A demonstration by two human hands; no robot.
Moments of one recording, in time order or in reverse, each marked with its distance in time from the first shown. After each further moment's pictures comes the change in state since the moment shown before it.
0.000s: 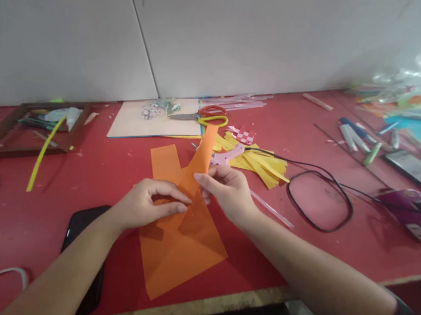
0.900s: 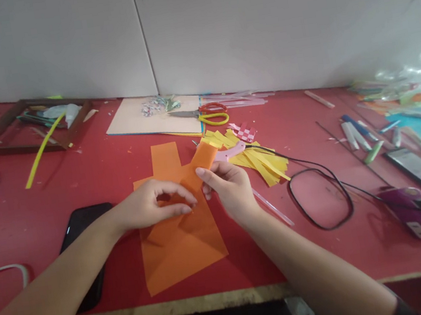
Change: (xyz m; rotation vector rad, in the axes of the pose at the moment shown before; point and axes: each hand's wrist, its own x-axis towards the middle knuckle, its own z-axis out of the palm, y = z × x) left_hand 0.000 -0.001 0.004 -0.004 -0.078 -0.003; right_hand 0.000 -0.005 0.003 0.032 0.034 -0.001
